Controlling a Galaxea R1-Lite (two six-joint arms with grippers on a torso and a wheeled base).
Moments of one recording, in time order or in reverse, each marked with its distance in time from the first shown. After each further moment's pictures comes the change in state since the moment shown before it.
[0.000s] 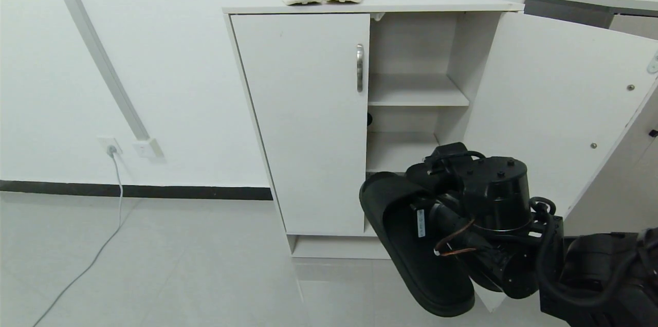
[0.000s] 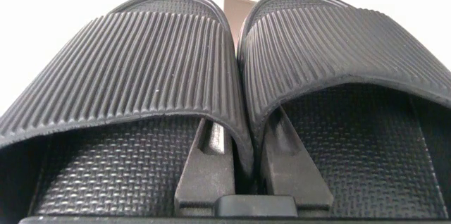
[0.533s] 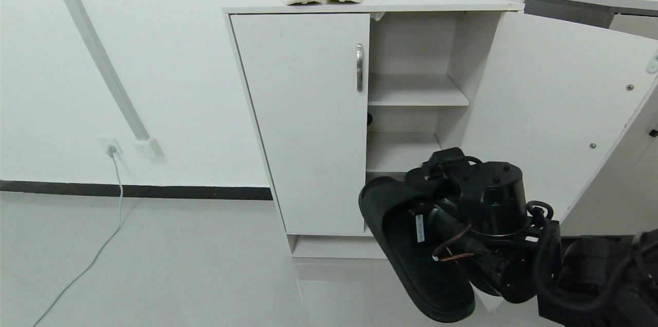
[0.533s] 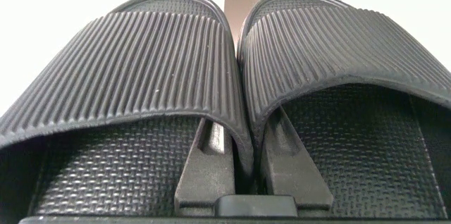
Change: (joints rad) left arm 0.002 -0.129 0.162 0.013 -0.327 -0.013; right arm 0.006 0.009 0.010 -0.001 0.000 -0.002
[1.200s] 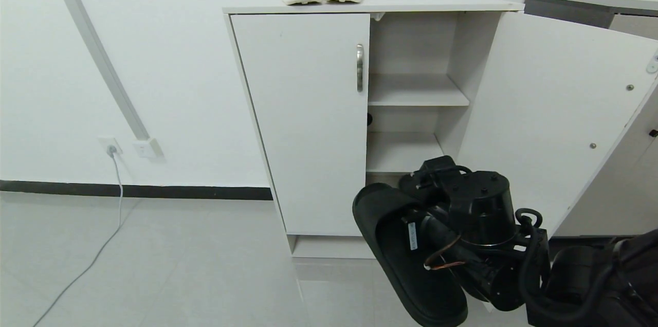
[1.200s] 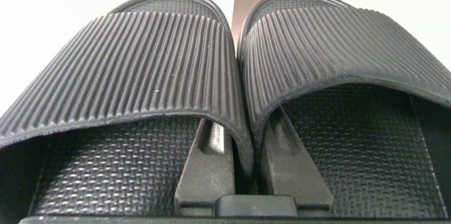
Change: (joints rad) left arm -0.081 -0.077 0.001 0.042 -0.128 0.186; right arm 0.021 0.036 0.011 -0.041 0.001 -0.001
